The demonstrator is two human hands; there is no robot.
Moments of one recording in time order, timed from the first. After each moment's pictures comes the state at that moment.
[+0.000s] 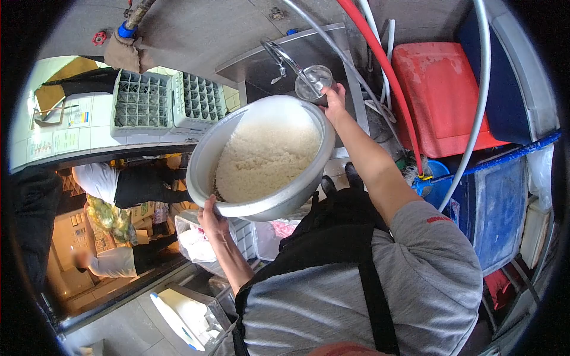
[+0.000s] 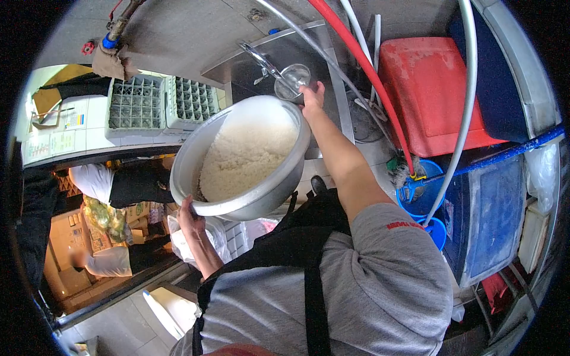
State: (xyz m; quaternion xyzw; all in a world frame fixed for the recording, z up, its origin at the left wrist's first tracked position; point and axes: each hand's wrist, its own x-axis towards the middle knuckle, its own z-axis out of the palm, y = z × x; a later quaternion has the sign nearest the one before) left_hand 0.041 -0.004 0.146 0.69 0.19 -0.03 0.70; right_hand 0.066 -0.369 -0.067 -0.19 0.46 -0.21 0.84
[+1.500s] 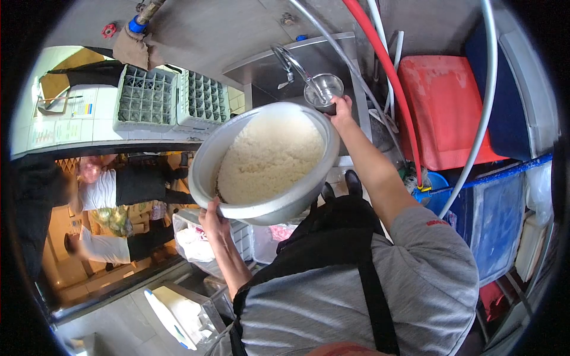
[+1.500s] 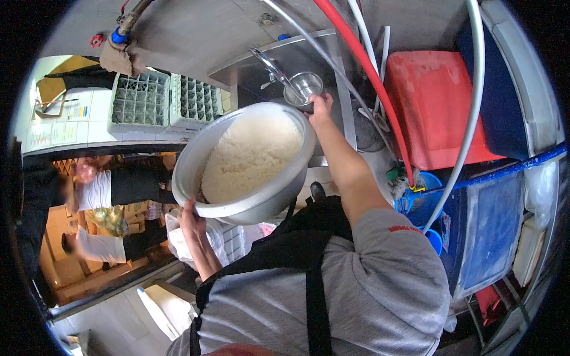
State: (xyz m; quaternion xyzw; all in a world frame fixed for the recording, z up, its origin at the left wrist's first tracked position) left_hand 0.041 -0.007 0.149 0.69 0.18 -0.03 0.70; right_hand 0.073 -0.375 -0.086 -0.12 0.48 -0.20 0.85
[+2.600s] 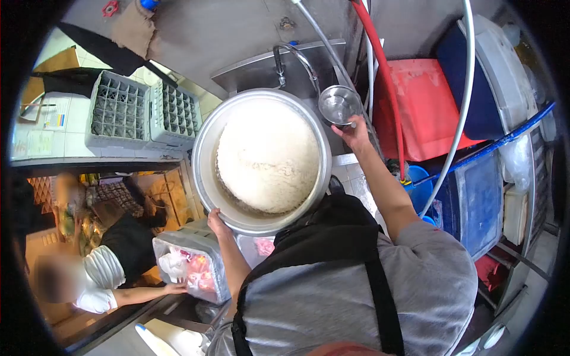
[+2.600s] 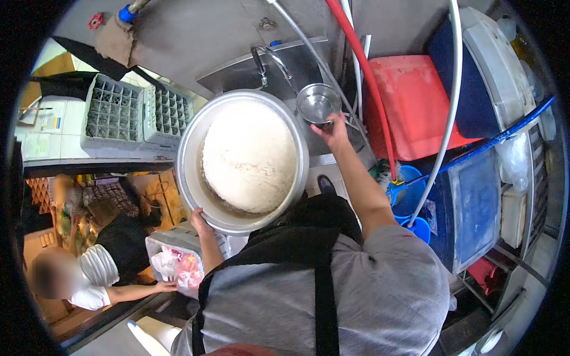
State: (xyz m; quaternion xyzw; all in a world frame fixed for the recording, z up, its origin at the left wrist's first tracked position) left_hand 0.122 0.136 -0.045 0.70 0.21 -0.05 0.68; right_hand -0.015 -0.345 -0.046 -0.11 0.38 -0.27 0.88
